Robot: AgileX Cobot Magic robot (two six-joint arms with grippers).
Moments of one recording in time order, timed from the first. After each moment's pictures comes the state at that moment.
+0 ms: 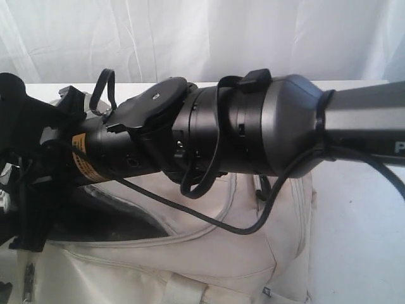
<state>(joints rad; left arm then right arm) -0.66 0.59 -0.31 0.32 0.35 -0.24 1.16 1.79 -1.32 -1.74 -0.26 1.19</state>
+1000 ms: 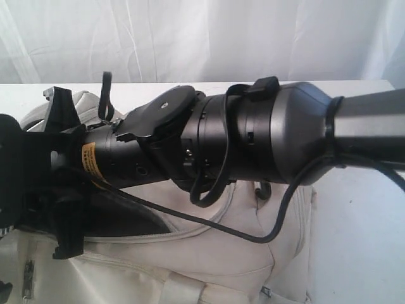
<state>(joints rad) -0.66 0.59 -0.31 0.40 0.32 -0.23 1.16 1.78 -1.27 -1.74 -0.27 0.80</state>
